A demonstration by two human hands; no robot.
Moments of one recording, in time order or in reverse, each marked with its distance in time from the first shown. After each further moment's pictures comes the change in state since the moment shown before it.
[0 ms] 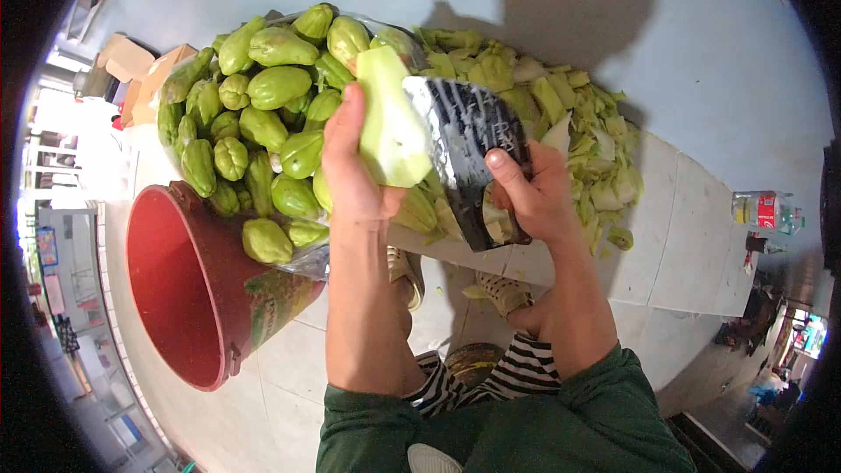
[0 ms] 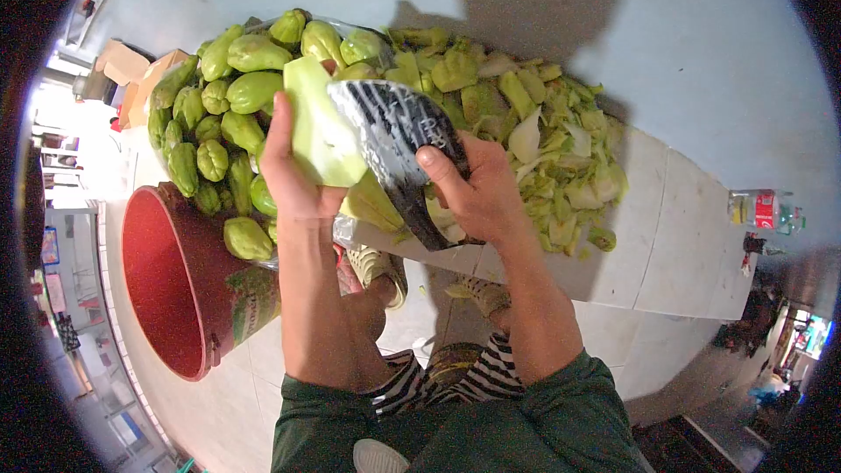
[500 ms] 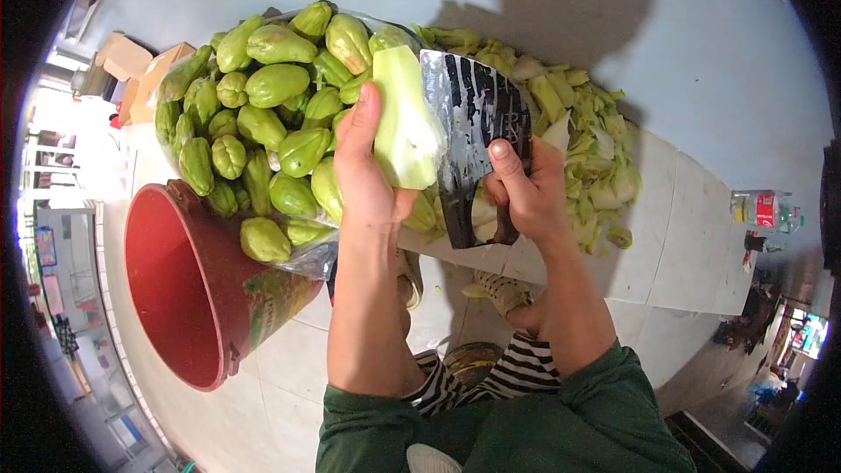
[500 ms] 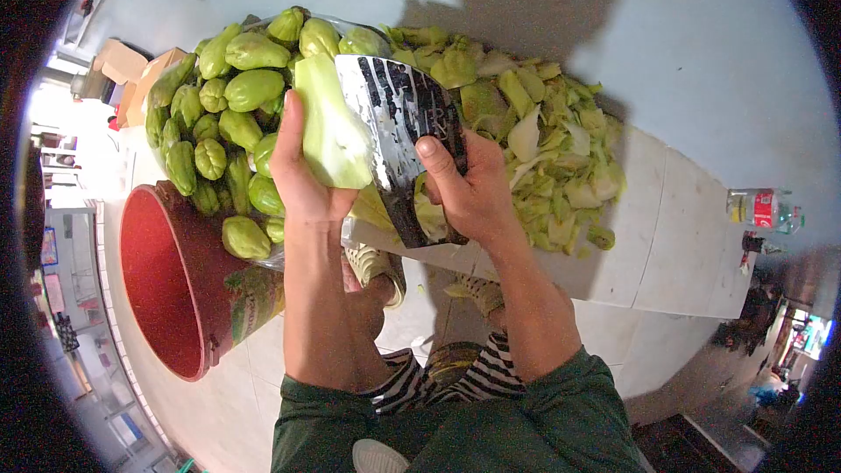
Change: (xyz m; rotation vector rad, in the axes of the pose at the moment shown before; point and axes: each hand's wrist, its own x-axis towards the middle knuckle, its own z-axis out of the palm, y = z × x) left_hand -0.005 -0.010 0.009 -0.101 -0.001 0.002; right_hand -0.001 -0.001 0.010 0.125 0.075 0.000
